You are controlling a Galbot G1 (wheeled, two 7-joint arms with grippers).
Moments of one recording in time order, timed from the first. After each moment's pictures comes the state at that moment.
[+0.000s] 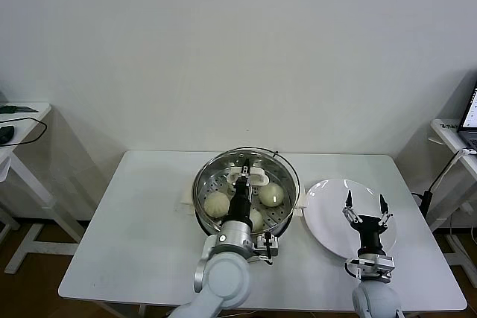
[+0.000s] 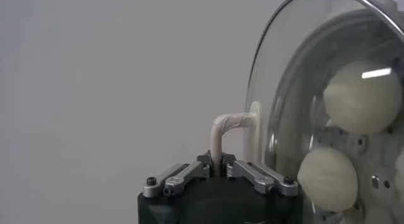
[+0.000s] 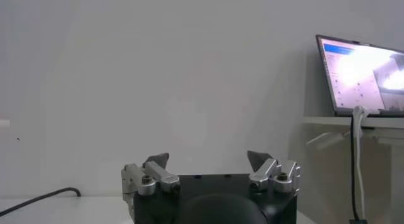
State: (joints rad) left arm 1.02 -1.45 0.17 -1.91 1.56 0.58 0.29; right arm -1.29 1.30 0.59 1.52 0.20 0.40 0.19
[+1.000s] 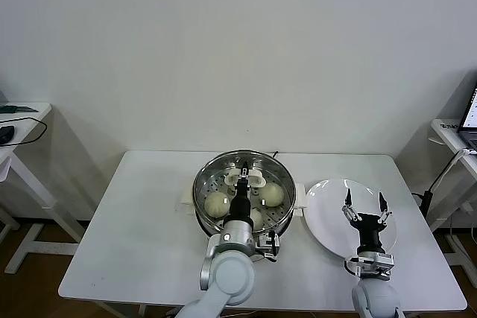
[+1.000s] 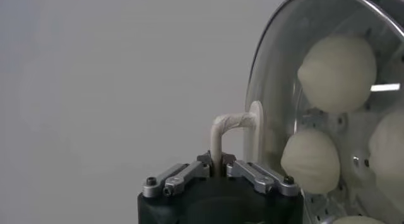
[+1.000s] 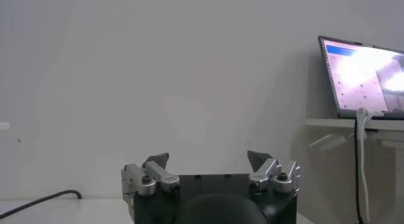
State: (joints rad) left arm 1.03 -1.49 0.15 -1.85 1.66 0.57 0.32; right arm -1.27 1.29 0.58 1.51 0.20 0.40 0.19
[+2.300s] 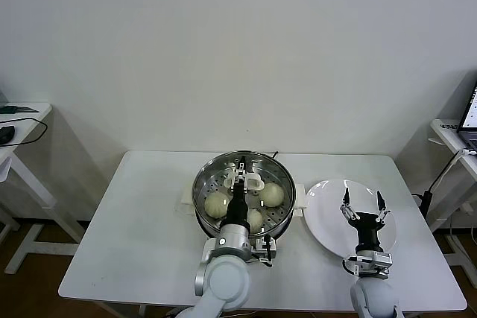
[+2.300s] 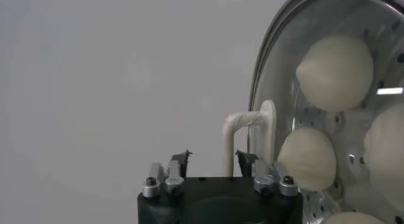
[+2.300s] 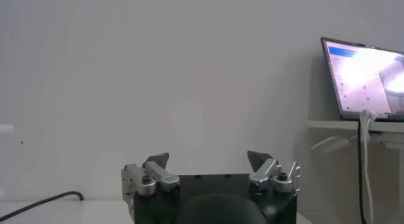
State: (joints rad) left arm 1.08 -1.48 0.13 -1.90 1.63 0.55 0.30; right arm -1.27 1.30 0.58 1.51 0.19 0.40 0.19
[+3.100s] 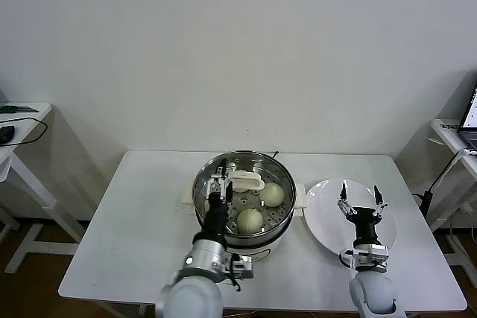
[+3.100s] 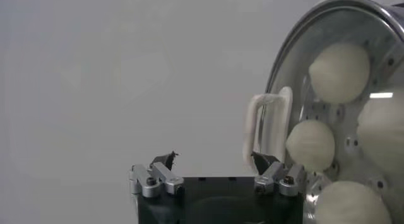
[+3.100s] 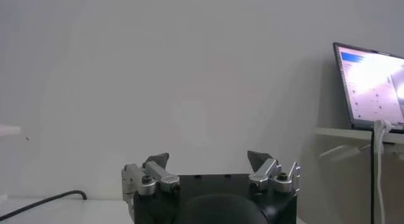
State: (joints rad) left arm 1.20 -1.33 0.08 -2.16 1.45 0.55 0.28; right arm -1.25 1.27 0.55 1.53 0.16 0.34 0.22
